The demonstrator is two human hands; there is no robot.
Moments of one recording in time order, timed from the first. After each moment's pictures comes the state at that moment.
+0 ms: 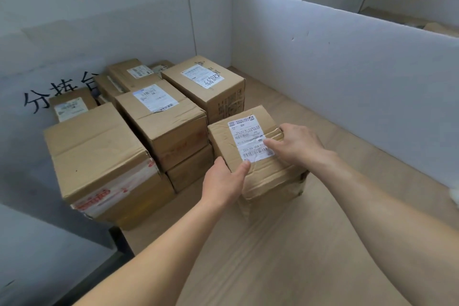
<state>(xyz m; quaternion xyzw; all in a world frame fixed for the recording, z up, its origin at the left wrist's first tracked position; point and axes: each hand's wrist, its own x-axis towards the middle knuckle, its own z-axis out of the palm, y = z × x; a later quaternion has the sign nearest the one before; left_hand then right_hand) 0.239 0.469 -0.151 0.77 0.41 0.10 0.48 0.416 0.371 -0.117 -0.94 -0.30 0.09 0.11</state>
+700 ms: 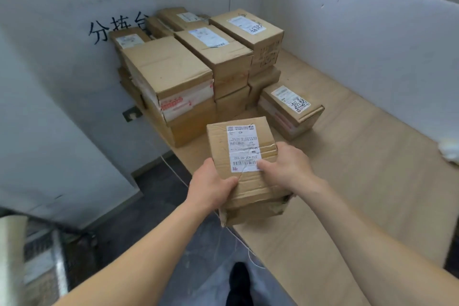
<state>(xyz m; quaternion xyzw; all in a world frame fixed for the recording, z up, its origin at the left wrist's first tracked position) -0.021 0.438 -0.191 0.78 0.42 0.05 0.46 0.144 0.321 -0.176 -0.94 -0.27 0.15 0.13</state>
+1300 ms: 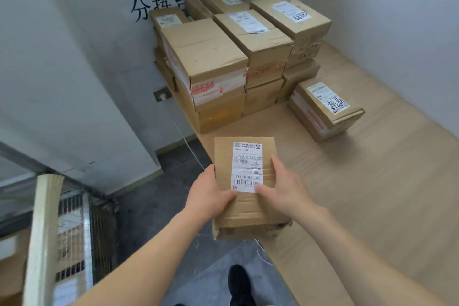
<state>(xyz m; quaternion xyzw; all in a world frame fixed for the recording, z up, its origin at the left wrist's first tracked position) -0.076 0.443 -0.230 0.75 0.47 0.04 0.47 0.093 0.322 -0.230 -0.88 -0.34 0.27 0.18</state>
